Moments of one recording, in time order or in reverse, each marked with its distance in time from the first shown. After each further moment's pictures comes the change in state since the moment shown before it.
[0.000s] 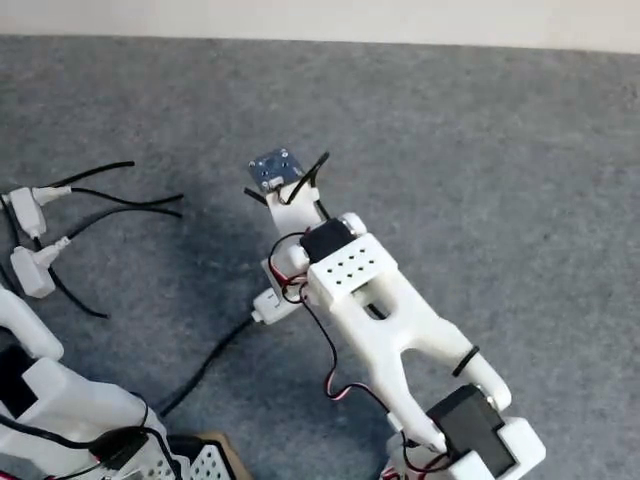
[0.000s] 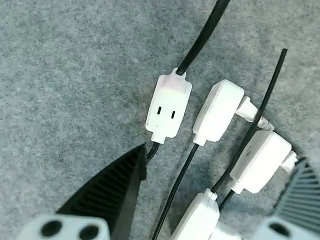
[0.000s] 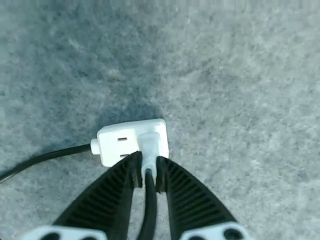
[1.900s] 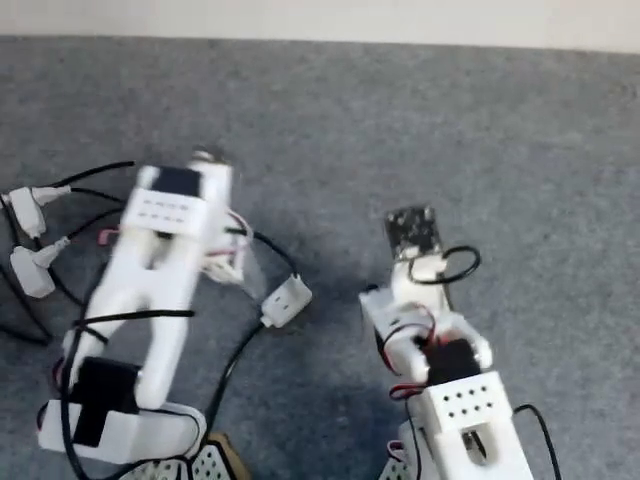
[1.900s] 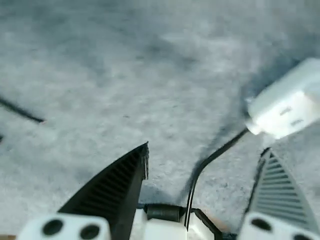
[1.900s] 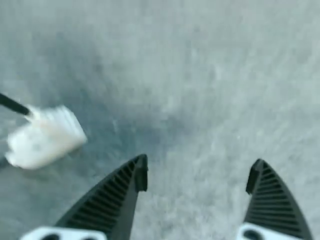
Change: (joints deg) left arm 59.0 -13.7 18.2 40.7 -16.6; right arm 20.5 -55.6 52.2 -15.6 4.4
